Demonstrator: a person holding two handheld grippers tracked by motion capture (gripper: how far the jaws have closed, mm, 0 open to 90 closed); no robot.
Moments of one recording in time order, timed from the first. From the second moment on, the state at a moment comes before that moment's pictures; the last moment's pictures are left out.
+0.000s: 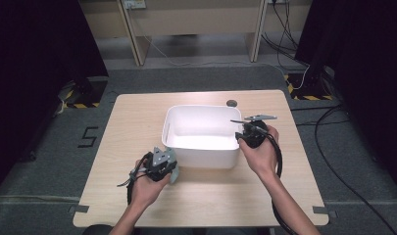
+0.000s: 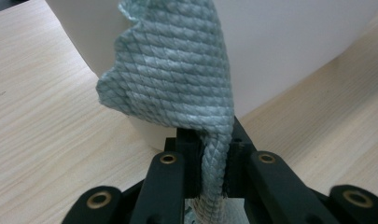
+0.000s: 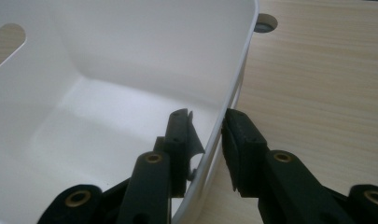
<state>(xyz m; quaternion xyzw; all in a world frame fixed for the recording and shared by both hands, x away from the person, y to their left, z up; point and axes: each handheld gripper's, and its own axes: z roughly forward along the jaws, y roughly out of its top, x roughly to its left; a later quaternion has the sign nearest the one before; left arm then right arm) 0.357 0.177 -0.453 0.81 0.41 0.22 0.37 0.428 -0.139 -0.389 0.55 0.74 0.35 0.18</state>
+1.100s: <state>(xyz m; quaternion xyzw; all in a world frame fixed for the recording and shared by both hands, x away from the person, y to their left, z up) 0.365 0.173 -0.462 0.80 0.42 0.21 0.37 0.427 -0.136 -0.393 0.54 0.74 0.35 0.19</state>
